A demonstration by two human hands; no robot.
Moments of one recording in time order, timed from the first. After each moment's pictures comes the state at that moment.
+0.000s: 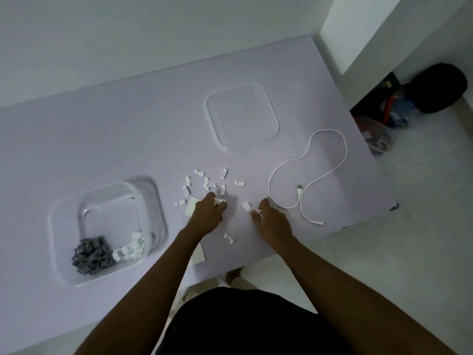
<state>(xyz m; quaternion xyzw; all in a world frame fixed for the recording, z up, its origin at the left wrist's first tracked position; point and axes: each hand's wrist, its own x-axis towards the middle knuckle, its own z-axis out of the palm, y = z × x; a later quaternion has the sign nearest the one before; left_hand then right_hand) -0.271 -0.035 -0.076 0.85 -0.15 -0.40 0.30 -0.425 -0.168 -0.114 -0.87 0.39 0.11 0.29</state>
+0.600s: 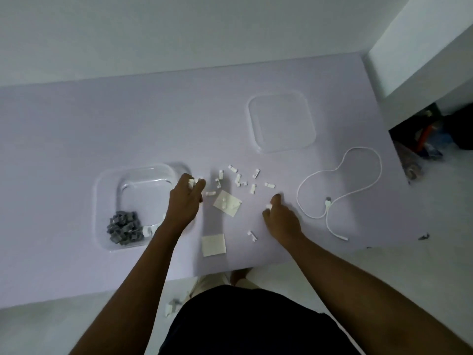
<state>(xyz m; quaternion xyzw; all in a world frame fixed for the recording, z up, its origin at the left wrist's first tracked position) -0.223 0.057 -0.014 0.86 -0.02 -0.24 0.44 -0.382 -0.144 -0.109 -0.89 0.36 0.16 0.23</state>
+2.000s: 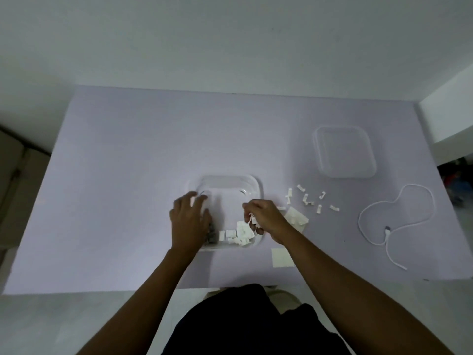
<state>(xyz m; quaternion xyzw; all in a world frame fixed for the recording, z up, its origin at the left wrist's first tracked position) -0.165 0.278 -0.040 0.96 -0.18 -0.03 0.23 -0.222 0.065 -0.014 -0.66 0.32 0.20 0.65</state>
